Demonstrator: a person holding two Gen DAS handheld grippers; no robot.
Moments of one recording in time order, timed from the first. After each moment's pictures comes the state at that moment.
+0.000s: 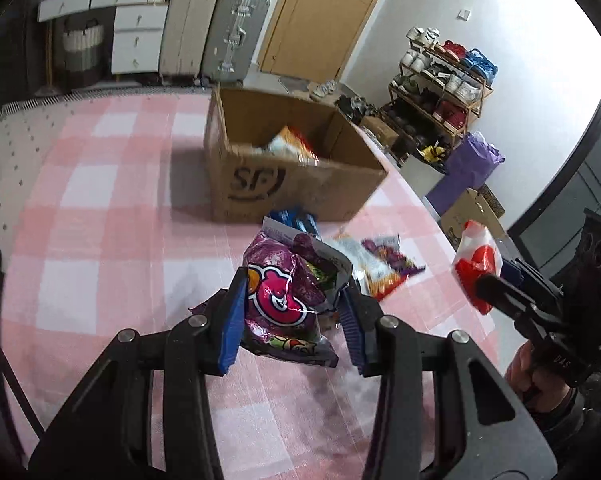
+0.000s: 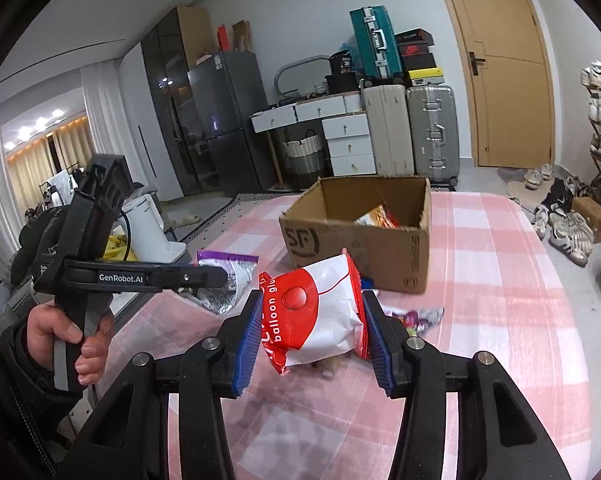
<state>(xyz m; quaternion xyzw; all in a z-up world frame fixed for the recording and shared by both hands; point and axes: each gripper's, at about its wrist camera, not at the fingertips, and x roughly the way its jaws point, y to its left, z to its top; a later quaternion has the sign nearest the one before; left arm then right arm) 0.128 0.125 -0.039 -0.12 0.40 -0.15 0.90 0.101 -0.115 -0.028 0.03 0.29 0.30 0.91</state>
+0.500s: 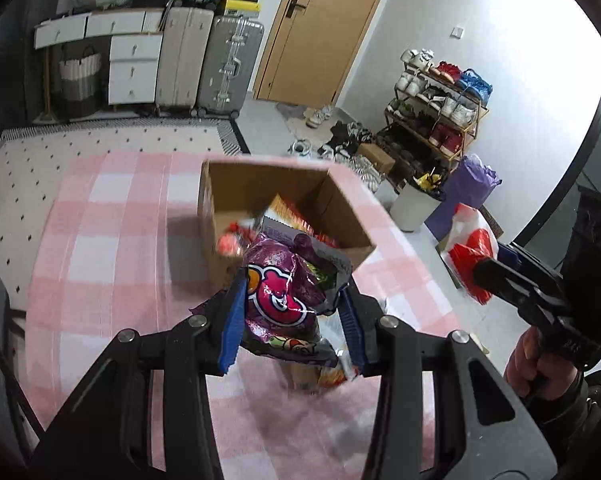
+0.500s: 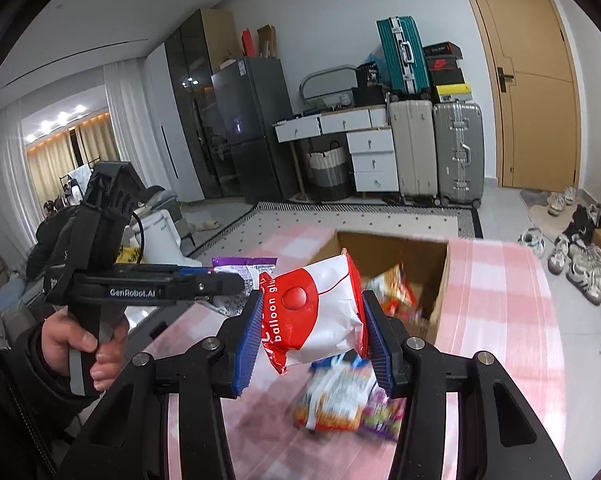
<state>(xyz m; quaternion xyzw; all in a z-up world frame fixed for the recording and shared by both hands) 0.150 0.136 0.051 -0.11 0.36 -0.15 0.91 0.158 -0.108 0.045 0.02 0.27 0.34 0.90</state>
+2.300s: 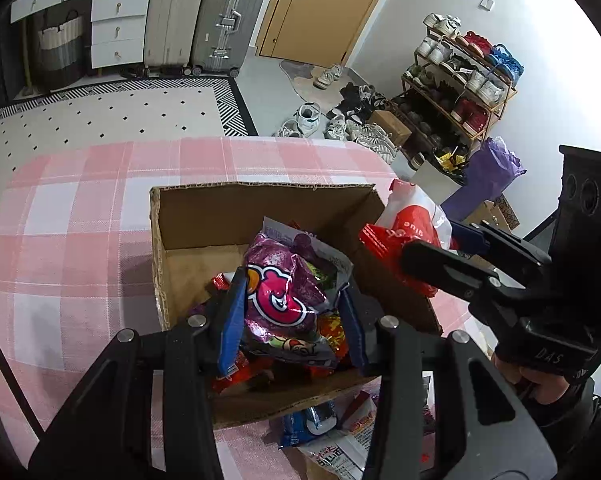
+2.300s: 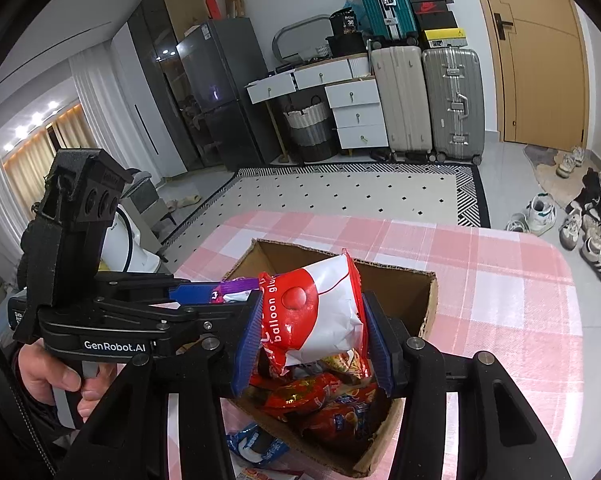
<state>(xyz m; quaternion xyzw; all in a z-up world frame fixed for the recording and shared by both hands) 0.381 0.098 -0.033 -0.12 0.45 -0.15 0.87 0.380 -0.072 -0.012 0.03 0.37 0.33 0.87</state>
